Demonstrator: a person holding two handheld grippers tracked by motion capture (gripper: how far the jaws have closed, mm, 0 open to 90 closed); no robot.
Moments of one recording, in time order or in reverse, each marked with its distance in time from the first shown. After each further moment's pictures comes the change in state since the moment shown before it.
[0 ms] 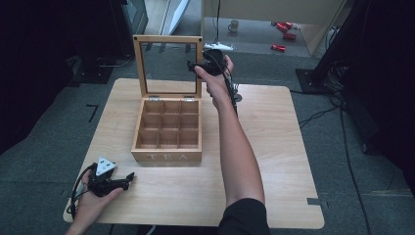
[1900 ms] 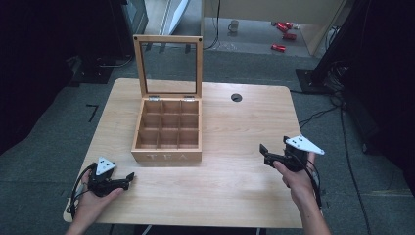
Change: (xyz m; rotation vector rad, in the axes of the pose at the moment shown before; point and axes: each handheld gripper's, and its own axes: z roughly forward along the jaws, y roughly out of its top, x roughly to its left) left arm 0.001 0.000 0.000 0.004 0.003 -0.005; right arm -0.094 -0.199 -0.280 0.046 -0.136 -0.047
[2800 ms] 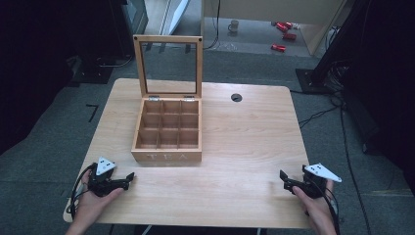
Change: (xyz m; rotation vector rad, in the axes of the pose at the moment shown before) left arm 0.000 0.000 0.000 0.001 0.001 0.001; right arm -0.053 -0.091 -0.031 0.135 -0.102 0.079
